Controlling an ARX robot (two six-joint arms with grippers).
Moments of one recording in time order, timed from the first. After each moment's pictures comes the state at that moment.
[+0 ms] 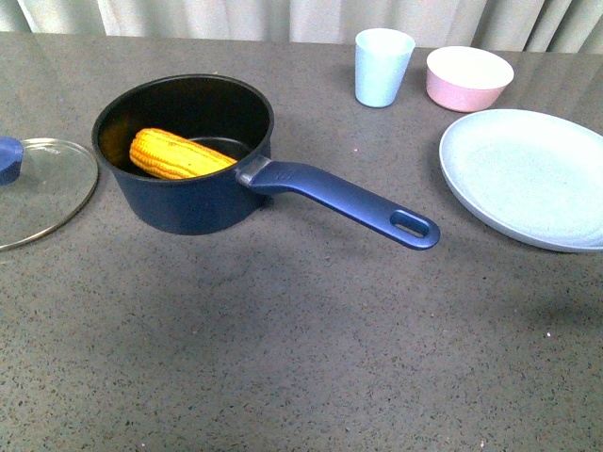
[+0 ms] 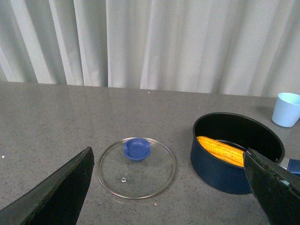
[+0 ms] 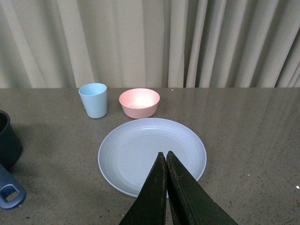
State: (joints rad) left arm 0.00 0.01 0.01 0.00 0.00 -0.01; right arm 0.00 0.20 0.02 0.20 0.00 -0.01
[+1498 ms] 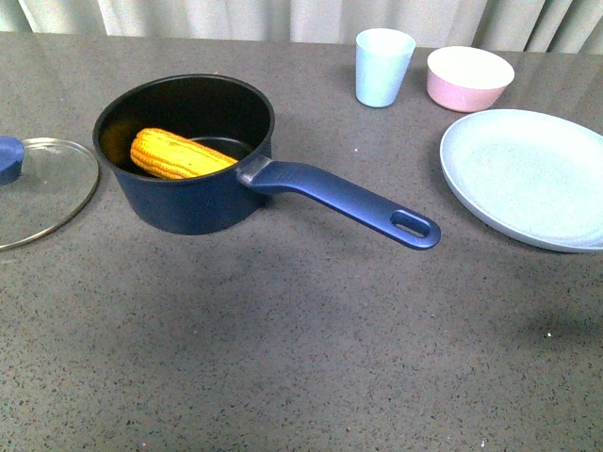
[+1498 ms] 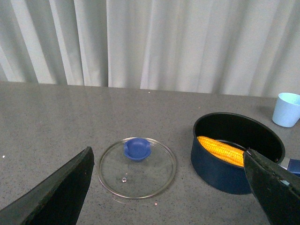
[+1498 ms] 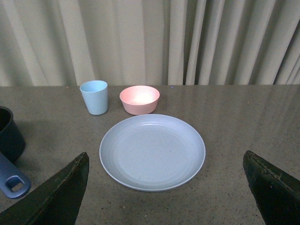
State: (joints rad) left arm 0.00 0.01 0.01 0.00 0.00 -0.01; right arm 0.00 0.01 0.02 0.00 0.00 -0.01
